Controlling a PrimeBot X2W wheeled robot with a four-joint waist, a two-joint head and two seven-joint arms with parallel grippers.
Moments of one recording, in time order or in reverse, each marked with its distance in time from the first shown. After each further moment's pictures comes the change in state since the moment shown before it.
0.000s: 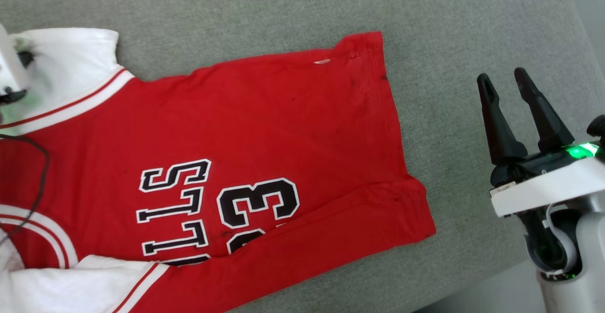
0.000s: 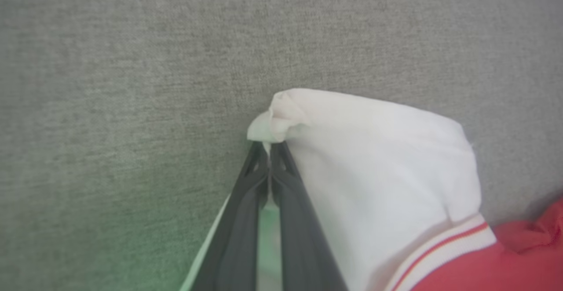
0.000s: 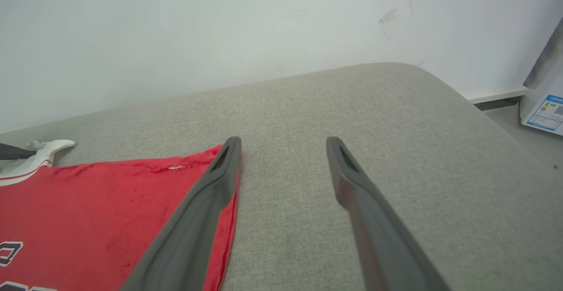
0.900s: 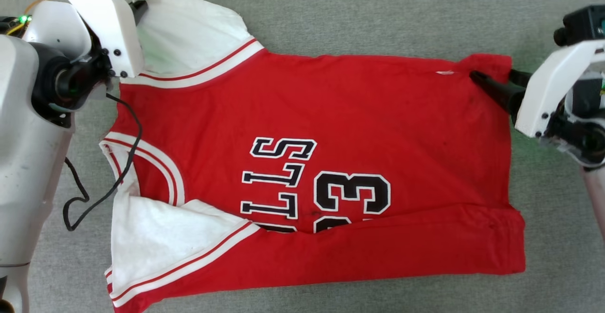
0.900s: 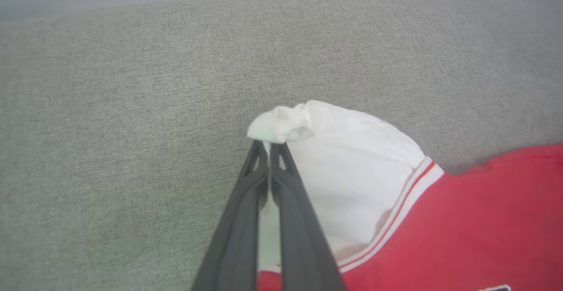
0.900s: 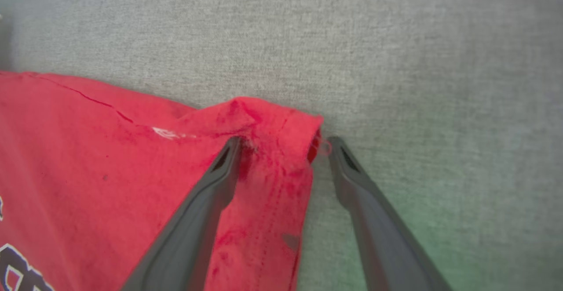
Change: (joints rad) left arm -0.093 -0.206 -0.121 -0.048 0.077 -0.125 -0.223; right arm -0.461 -0.212 0.166 0.543 0.267 0.000 0.634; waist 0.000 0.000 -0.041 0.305
